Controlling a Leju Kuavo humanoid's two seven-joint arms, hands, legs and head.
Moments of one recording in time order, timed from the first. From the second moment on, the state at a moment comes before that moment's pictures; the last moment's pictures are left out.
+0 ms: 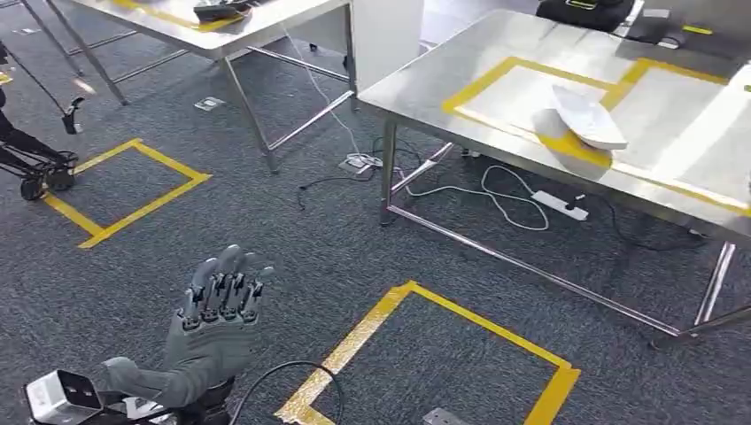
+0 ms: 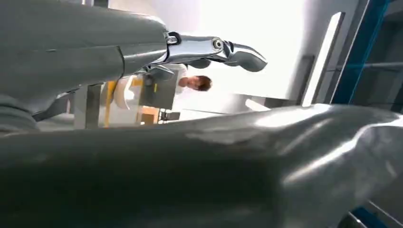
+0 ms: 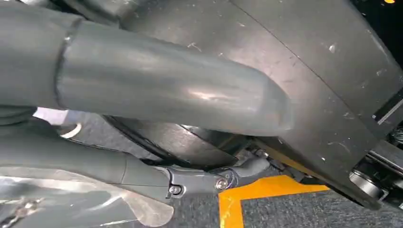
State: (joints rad) left arm 0.10 -0.07 -0.43 -1.65 0.12 -0.28 -0.70; right arm -0.07 0.10 0.10 -0.18 0.44 0.22 0.10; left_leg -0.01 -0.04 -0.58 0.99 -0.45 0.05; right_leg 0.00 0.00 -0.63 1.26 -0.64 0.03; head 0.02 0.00
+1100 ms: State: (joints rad) left arm 0.04 -0.09 -0.49 -1.64 0.11 -0.27 -0.67; right arm -0.07 0.10 0.07 -0.18 0.44 0.23 0.11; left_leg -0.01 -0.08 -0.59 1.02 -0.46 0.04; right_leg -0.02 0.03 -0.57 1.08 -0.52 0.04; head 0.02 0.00
